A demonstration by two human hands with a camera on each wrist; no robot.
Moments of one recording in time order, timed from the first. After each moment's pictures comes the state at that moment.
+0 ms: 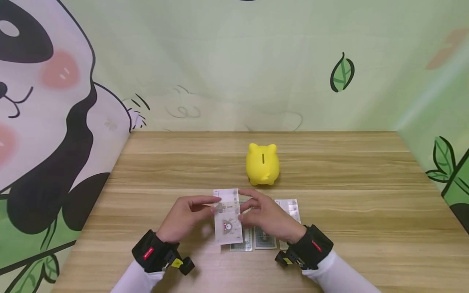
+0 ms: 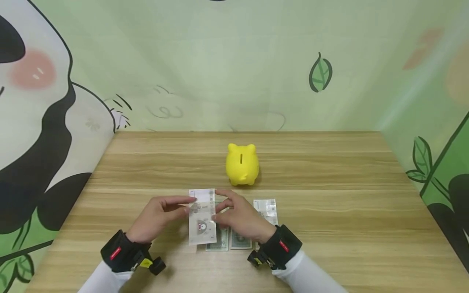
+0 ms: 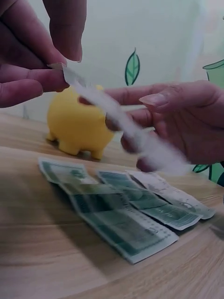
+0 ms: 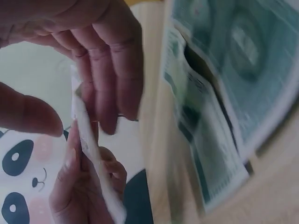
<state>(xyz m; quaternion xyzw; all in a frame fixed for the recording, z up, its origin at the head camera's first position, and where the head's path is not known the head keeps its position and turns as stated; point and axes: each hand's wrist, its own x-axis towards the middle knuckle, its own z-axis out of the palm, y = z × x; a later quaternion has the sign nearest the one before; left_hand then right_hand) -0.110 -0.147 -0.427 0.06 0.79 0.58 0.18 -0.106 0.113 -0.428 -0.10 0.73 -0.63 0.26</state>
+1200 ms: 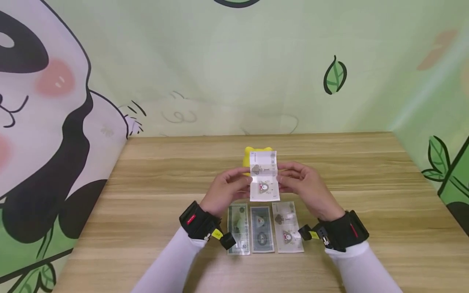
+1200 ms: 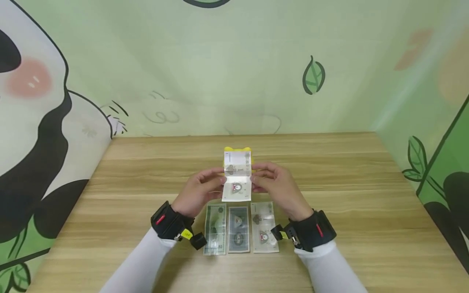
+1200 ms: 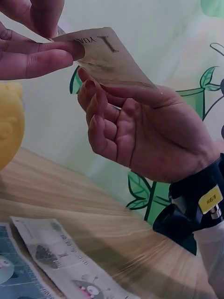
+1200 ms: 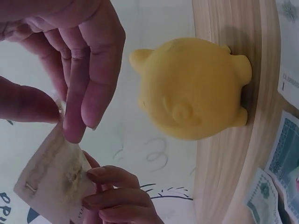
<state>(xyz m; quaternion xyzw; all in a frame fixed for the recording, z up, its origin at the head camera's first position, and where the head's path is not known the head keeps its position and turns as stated) -0.160 -0.045 -0.408 0.07 0.63 0.75 0.21 -0.137 0.193 -0.383 -0.03 0.73 -0.68 0.10</state>
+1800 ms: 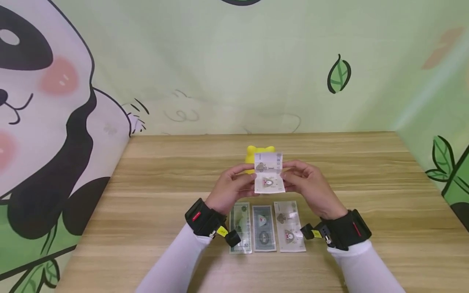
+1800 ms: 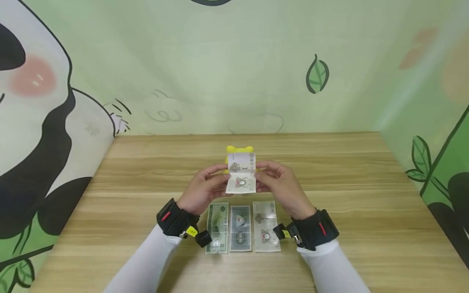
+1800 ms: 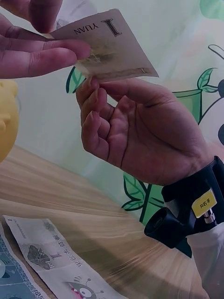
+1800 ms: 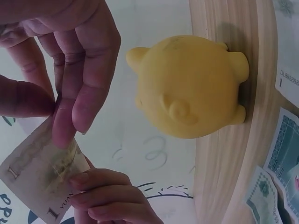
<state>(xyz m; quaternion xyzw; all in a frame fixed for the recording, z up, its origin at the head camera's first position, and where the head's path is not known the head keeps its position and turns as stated) -0.161 -0.039 -0.406 0.06 0.58 0.78 0.22 -0.138 0.193 -0.384 -0.03 0.72 -0.69 0.09</state>
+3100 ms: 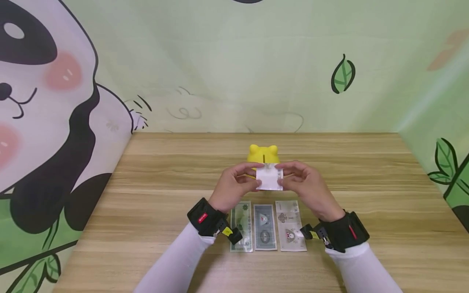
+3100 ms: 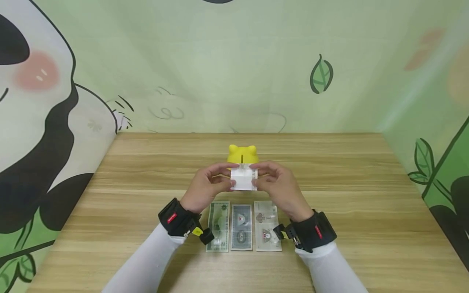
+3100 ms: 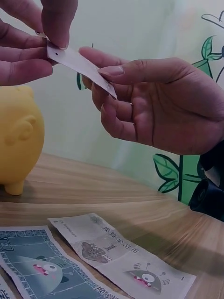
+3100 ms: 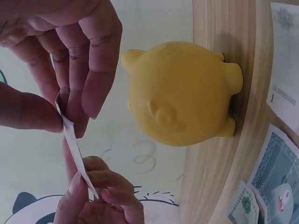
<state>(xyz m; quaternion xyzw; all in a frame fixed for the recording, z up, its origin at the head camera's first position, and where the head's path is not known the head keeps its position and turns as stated) -0.160 -0.039 -0.405 0.13 0.69 0.70 0.14 -0.136 0.186 -0.387 -0.04 0.78 -0.62 0.08</state>
